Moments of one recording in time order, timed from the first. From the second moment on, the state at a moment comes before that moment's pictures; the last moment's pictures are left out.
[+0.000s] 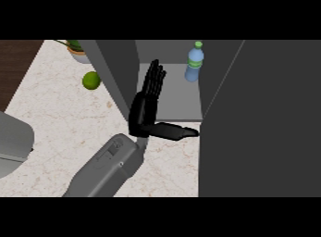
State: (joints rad) left arm -0.60 0.01 -0.53 -1.02 0.64 0.37 -0.60; right arm 0.90 -0.06 0.14 -2.42 -0.22 0.43 -0.17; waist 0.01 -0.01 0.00
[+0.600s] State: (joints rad) left arm -0.27 0.16 -0.63 -1.42 0.62 0.34 -0.53; right arm 0.92 -0.22 0.14 -2.43 -0.19 0.57 -0.21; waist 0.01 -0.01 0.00
